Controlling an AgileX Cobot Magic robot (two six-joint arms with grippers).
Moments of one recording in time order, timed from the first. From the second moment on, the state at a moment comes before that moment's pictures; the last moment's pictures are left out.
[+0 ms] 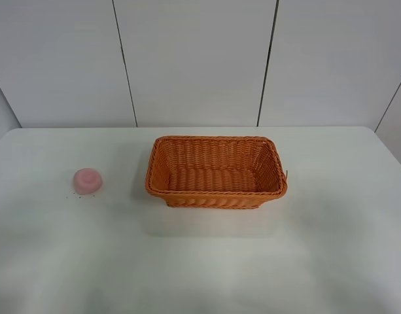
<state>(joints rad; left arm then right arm) 0.04 0.00 -0.50 0.00 1.06 0.02 -0.01 -0.01 -0.49 0.03 1.02 -0.01</state>
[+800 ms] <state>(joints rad) 0.04 0.79 -0.85 -0.03 0.94 0.02 -0.01 -0.01 -0.49 0.03 1.02 -0.01</state>
